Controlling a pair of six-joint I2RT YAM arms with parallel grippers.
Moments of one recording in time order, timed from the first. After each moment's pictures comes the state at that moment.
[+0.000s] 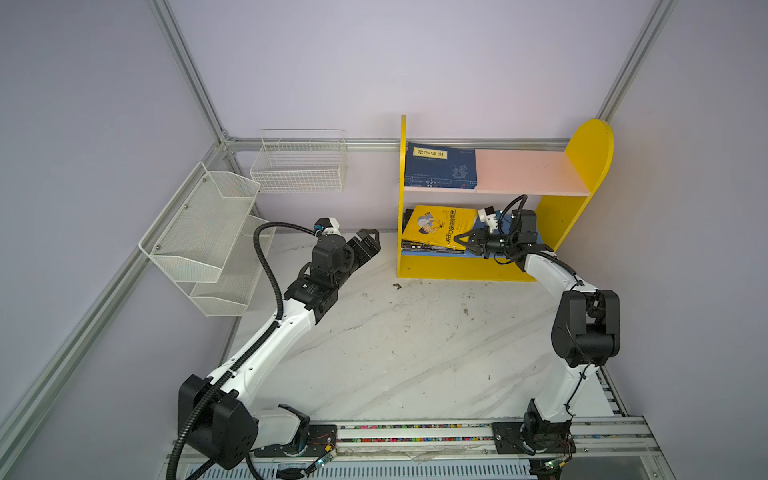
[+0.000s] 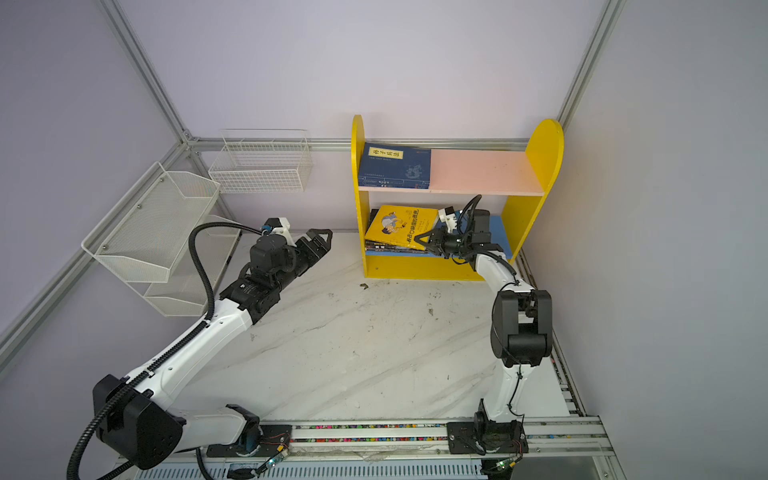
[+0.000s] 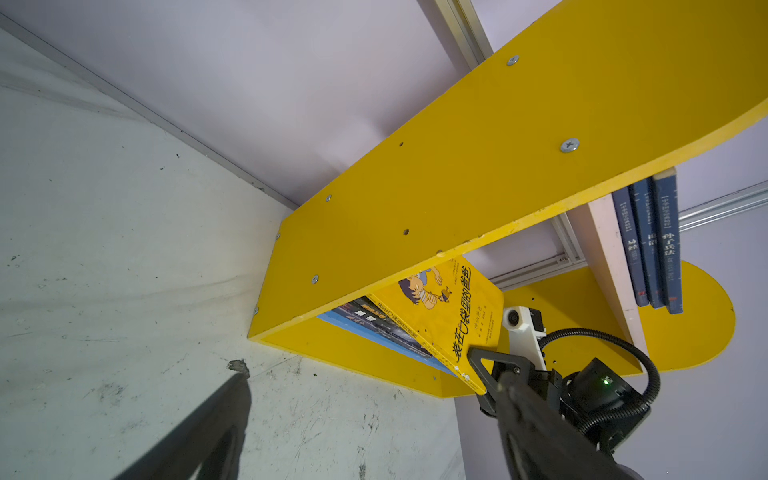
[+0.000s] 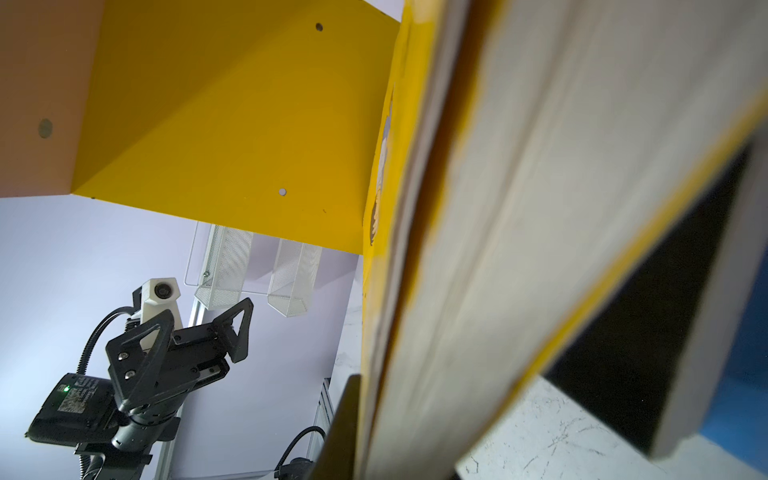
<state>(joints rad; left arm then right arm) -0.42 1.31 1.18 -0.12 -0.07 -0.93 0.05 1.89 1.50 -0.10 -1.08 0.71</state>
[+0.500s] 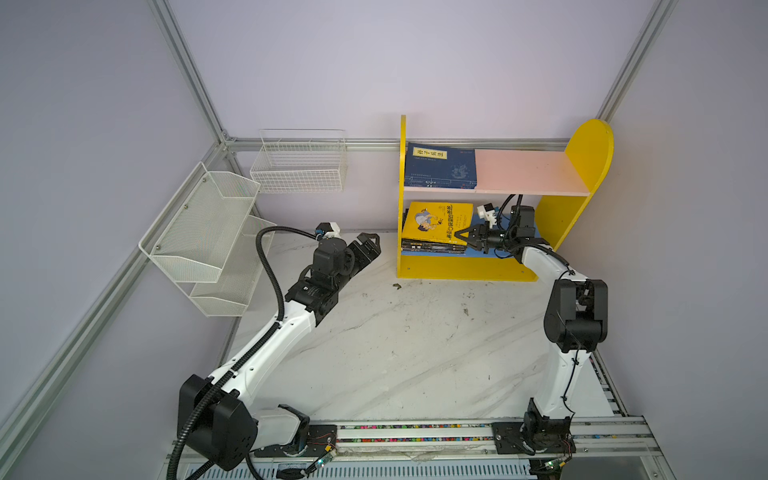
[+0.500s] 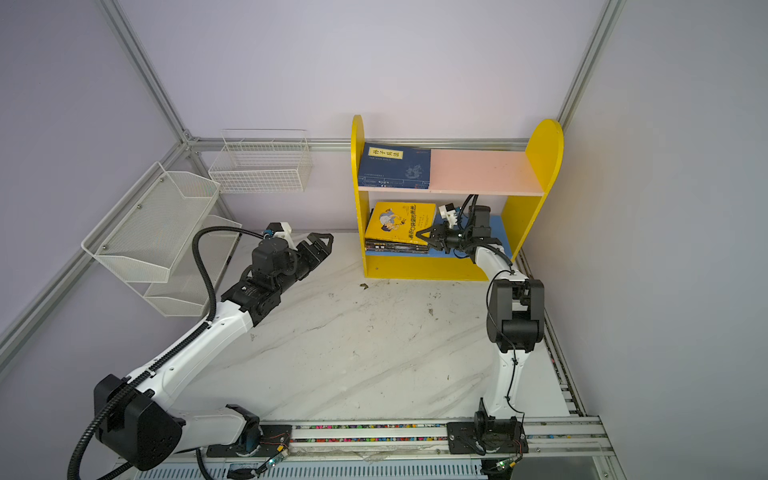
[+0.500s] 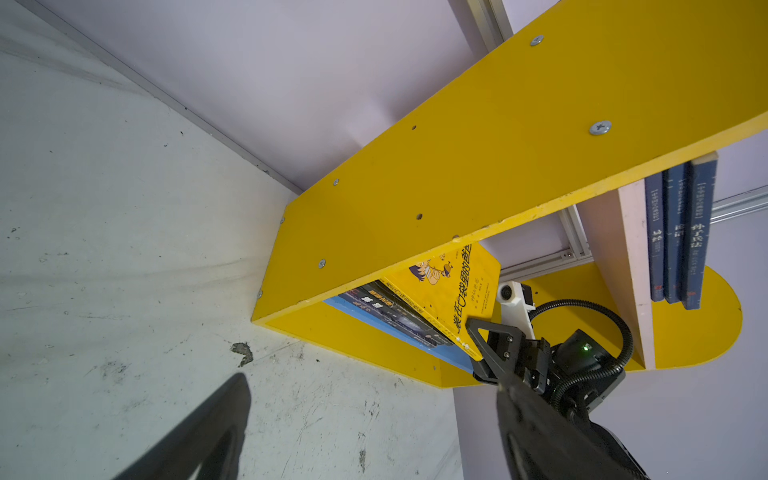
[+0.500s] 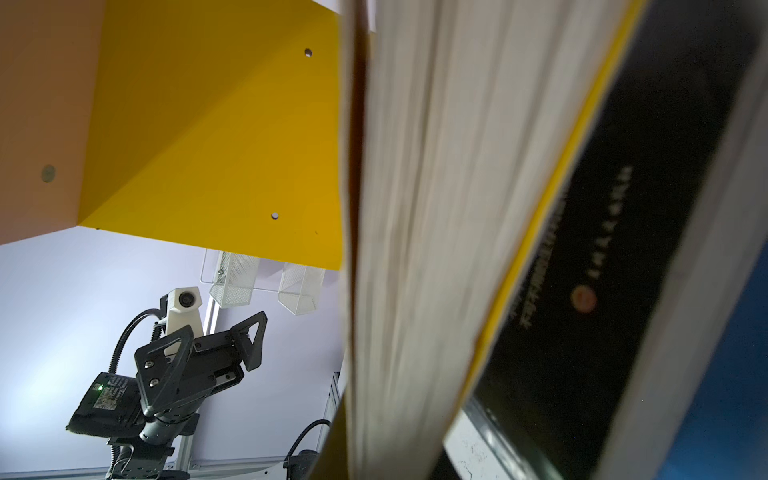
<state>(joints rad) -0.42 1.31 1.15 -0.12 -0.06 -0.95 0.02 2.04 1.64 -0.11 -1.16 0.71</state>
